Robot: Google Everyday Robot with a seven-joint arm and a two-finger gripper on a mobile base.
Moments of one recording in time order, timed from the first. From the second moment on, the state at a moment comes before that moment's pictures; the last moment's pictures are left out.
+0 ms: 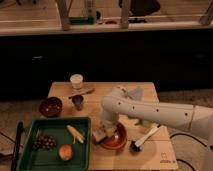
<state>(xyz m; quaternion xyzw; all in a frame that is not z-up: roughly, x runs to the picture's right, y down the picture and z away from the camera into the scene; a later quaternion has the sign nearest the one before) 0.006 0.232 0.759 -0.33 -0.20 -0.26 0.89</state>
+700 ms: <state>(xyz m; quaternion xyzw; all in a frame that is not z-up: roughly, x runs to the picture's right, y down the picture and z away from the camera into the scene) 0.089 0.242 0.735 -0.33 -0.17 -0.21 0.91</state>
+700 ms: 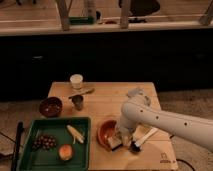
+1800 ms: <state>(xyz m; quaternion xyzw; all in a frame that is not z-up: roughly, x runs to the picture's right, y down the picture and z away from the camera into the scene) 0.017 0.205 0.769 -0.31 -0.20 -0.25 0.90</state>
